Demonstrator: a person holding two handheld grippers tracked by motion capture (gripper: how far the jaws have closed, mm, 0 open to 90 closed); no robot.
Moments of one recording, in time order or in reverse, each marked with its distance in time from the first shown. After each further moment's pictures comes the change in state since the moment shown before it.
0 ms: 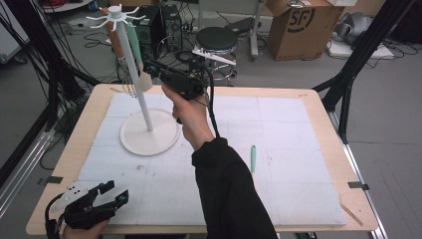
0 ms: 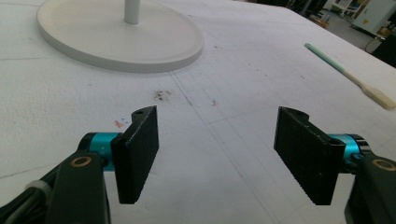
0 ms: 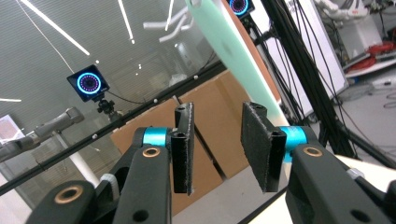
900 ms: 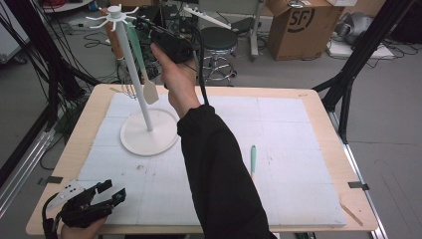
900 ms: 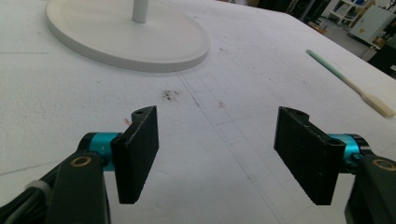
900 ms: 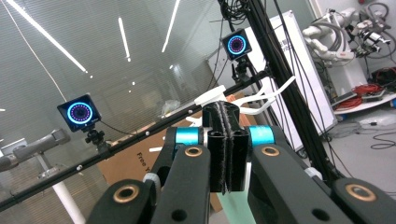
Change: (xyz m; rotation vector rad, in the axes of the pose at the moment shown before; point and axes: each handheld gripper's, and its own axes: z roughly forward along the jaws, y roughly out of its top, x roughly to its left) left arm 0.009 0.000 -0.001 -0.010 -0.008 -0.042; right arm 0.013 0.062 0.038 -0.092 -0.019 -0.072
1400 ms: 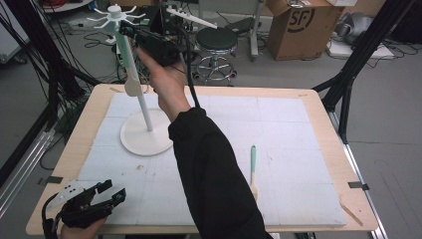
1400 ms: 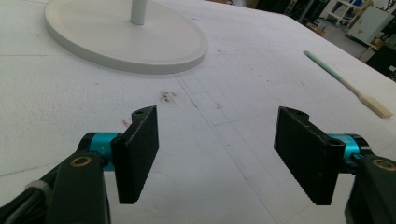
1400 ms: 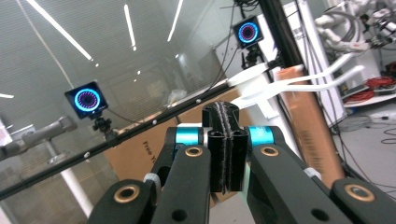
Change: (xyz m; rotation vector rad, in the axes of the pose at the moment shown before) left arm -0.001 0.001 -0.001 -0.003 -0.001 0.001; right arm 0.019 -0.011 0.018 0.043 0.031 -0.018
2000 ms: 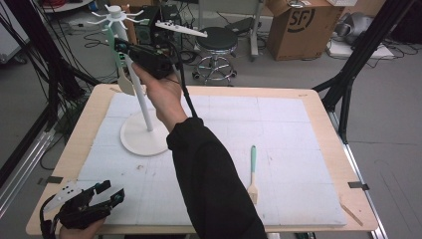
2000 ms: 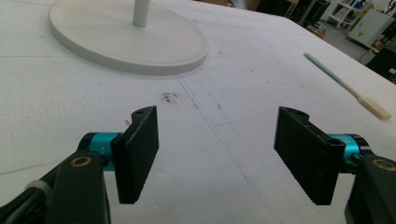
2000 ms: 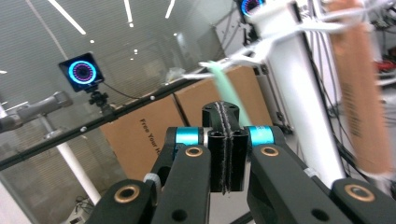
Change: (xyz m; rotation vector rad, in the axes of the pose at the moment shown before) left arm 0.000 0.000 -0.004 -0.012 0.006 -0.004; right arm 0.002 -0.023 0.001 0.087 -0.019 -0.018
